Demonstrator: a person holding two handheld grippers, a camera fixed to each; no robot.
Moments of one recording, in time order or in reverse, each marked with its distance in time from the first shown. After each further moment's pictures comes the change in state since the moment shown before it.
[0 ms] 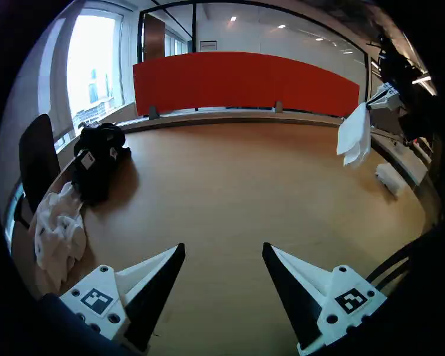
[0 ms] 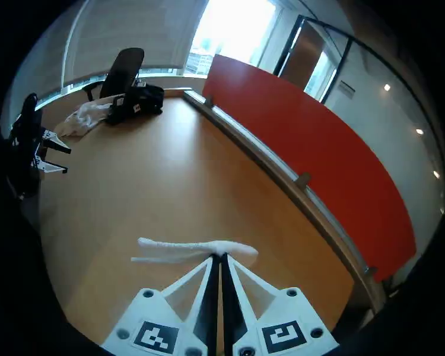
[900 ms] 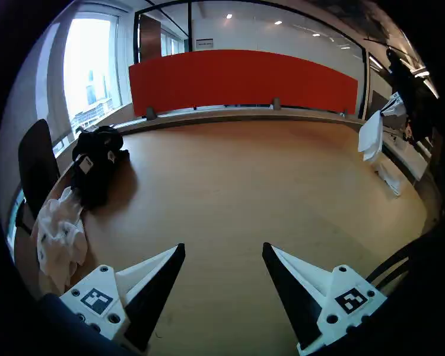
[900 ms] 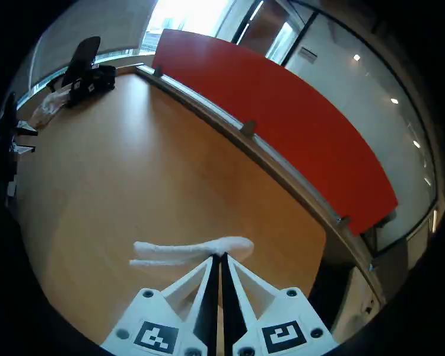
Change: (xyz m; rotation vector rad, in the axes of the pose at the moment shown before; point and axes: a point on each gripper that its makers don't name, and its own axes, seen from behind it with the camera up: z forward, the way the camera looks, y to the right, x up) left arm 0.006 0.004 0.002 0.000 -0.015 0.026; right arm -0.109 0.093 -0.046 -0.191 -0.166 0.120
